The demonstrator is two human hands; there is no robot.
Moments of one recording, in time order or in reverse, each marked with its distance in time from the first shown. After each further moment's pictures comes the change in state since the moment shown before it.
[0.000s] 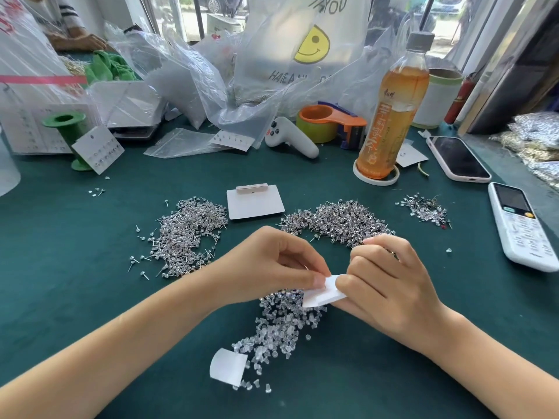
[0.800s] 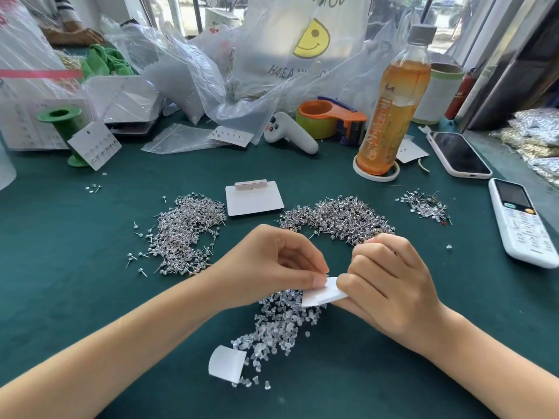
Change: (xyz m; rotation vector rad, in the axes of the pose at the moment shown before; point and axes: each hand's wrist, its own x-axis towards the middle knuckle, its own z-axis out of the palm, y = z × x) left_hand -0.004 0.000 0.005 -0.026 0.069 0.022; right_hand -0.001 -0.003 -0.001 0.044 0.010 0.034
